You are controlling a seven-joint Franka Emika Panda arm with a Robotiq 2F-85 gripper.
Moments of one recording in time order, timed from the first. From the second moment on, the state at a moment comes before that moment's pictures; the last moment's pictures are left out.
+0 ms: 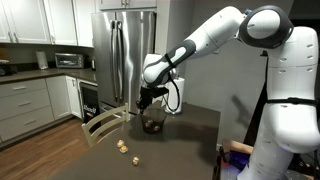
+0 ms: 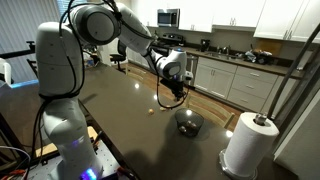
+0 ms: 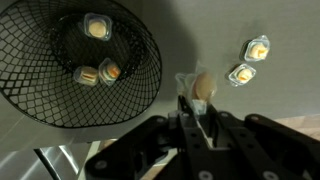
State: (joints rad) arm -0.05 0.23 -0.03 -2.09 0.10 2.47 -0.03
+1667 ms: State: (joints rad) arm -0.08 0.23 -0.01 -2.15 0.17 2.51 -0.03
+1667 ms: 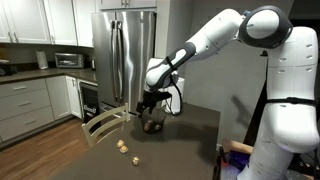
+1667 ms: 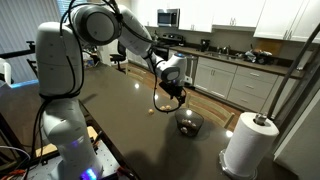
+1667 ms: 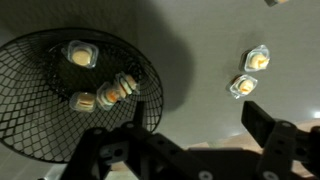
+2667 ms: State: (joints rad) arm -0.01 0.26 0.10 -2.20 0.16 2.38 -0.21
